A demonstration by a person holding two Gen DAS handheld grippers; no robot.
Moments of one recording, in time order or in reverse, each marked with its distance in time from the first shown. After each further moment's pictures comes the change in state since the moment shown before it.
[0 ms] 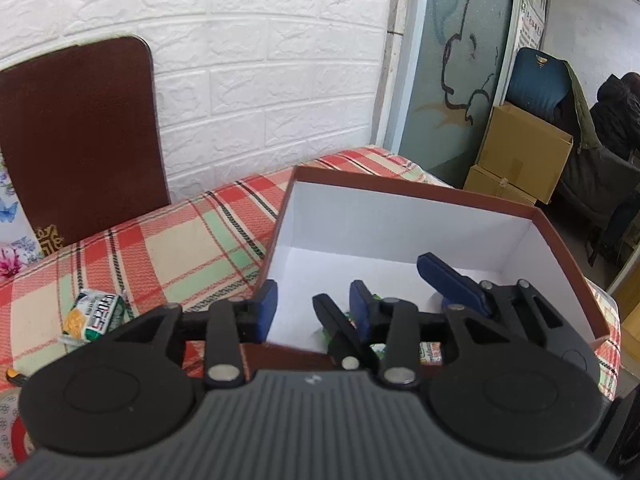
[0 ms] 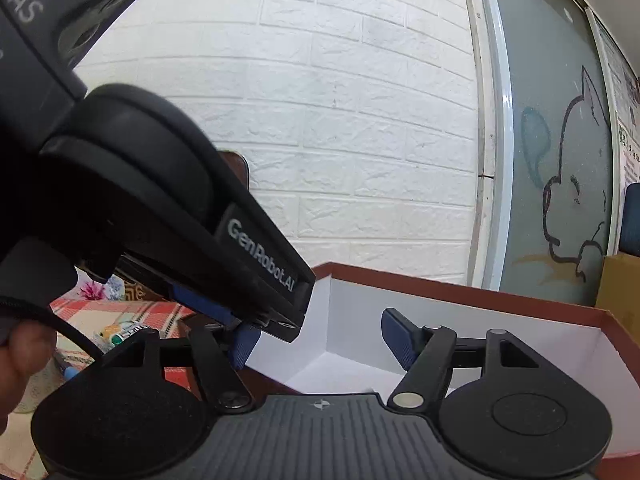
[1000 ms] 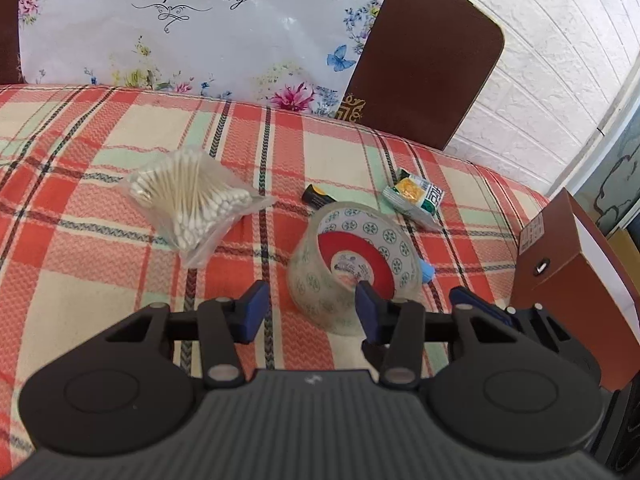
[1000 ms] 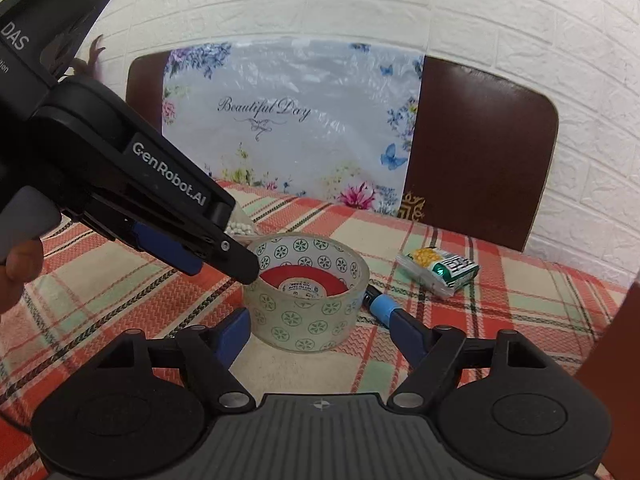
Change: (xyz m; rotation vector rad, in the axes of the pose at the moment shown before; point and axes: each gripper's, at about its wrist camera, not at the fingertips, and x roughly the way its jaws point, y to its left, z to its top) left arm -0.096 0.198 -0.126 -0.559 0.055 0.268; right arm -0.033 0.176 -0.024 -0.248 0.256 0.578
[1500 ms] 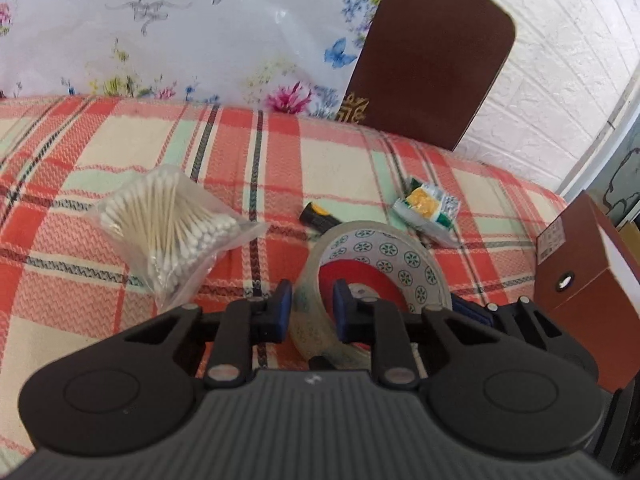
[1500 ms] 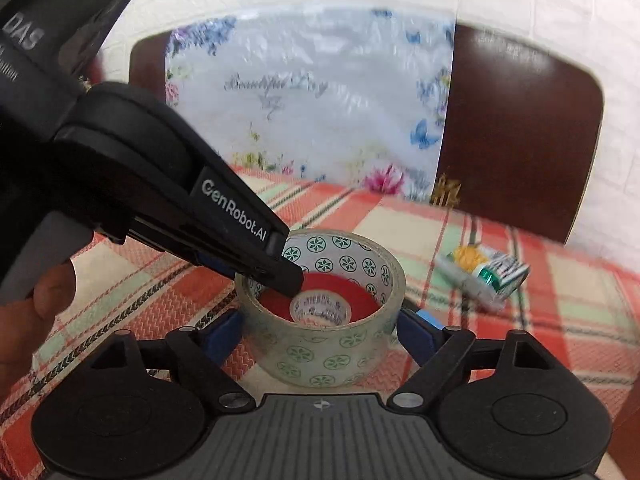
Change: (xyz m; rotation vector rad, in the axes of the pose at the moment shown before) left arm 0.021 -0.005 0.016 0.044 -0.007 0.007; right arm 0.032 0.002 0.007 -0.017 0.027 0.055
